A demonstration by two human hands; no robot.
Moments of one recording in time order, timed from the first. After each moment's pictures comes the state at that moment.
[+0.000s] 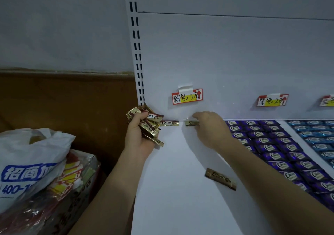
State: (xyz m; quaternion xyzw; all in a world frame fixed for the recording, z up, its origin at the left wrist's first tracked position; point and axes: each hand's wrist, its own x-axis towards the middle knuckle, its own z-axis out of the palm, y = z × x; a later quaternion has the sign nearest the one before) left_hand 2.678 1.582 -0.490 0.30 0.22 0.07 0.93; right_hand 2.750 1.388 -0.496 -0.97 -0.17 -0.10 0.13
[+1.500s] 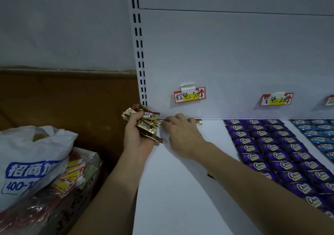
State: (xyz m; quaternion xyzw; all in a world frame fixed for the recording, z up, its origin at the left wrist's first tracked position) left_hand 2.674 1.583 -0.492 0.23 0.17 0.12 0.95; right_hand 2.726 1.454 -0.516 -0.93 -0.35 -0.10 0.04
